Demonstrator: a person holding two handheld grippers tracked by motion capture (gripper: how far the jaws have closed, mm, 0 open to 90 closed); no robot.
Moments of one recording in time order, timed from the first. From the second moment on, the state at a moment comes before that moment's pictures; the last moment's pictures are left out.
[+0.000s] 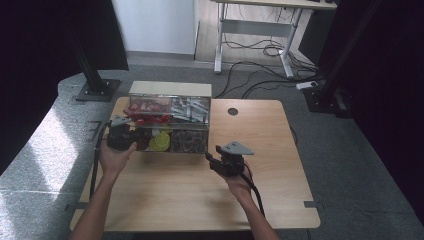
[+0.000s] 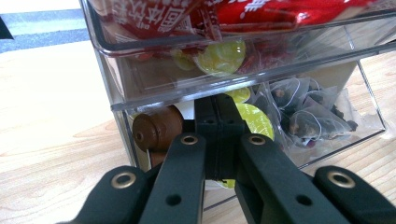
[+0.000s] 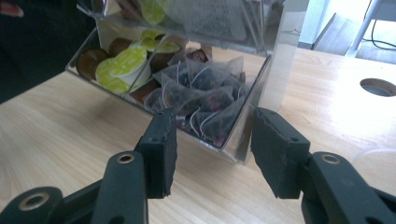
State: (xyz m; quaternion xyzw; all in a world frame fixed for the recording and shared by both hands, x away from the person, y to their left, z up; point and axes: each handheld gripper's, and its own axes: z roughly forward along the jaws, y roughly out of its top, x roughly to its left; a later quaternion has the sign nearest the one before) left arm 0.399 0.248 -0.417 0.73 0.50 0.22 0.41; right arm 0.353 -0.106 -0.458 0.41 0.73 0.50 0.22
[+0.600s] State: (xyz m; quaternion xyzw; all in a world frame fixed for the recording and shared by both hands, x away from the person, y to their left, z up) left arm 0.400 0.247 -0.417 0.73 0.50 0.22 0.41; right arm 0.366 -0.085 -0.460 0.40 0.74 0.50 0.21
